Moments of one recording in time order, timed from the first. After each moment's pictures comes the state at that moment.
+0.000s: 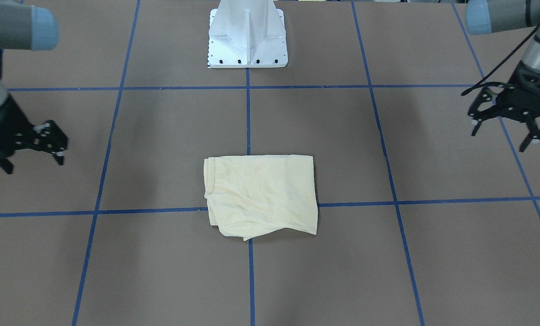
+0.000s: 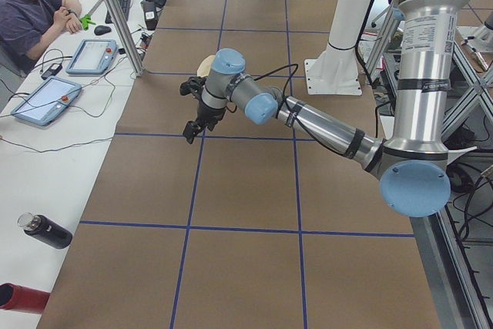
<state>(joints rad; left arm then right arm) -1.32 -1.55 -1.98 -1.83 -2.09 0.07 1.25 -1.49 1.92 -1.59 2.19 0.21</state>
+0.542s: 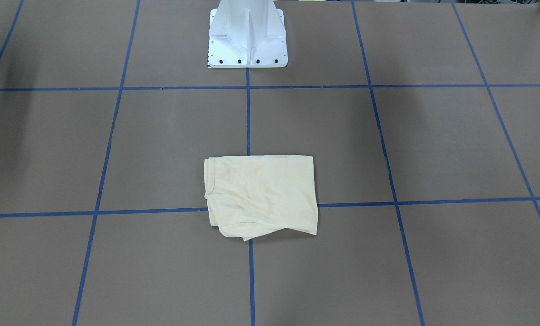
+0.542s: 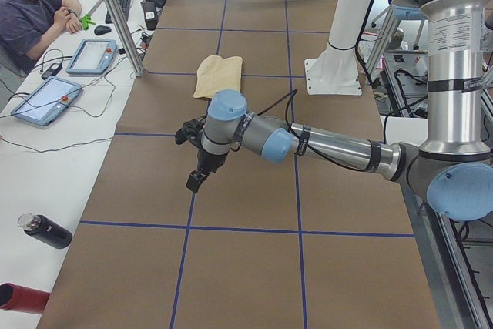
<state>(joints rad) -1.51 -1.46 -1.82 -1.84 -2.21 0.14 1.57 -1.85 1.90 -1.56 2.30 -0.14</state>
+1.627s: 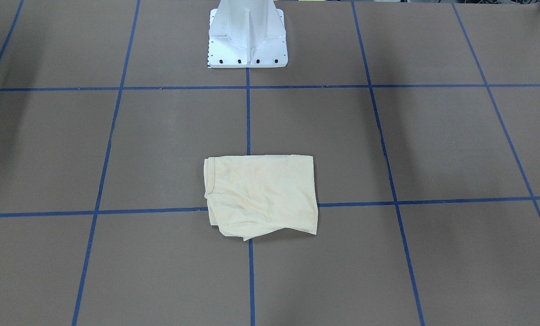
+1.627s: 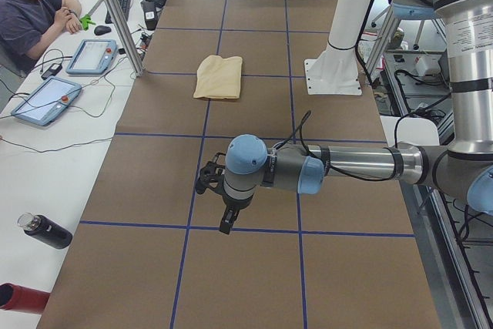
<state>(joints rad) -1.62 -1.35 -1.81 -1.69 -2.34 0.24 1.57 -1.86 1.89 -1.50 2.28 -0.03</state>
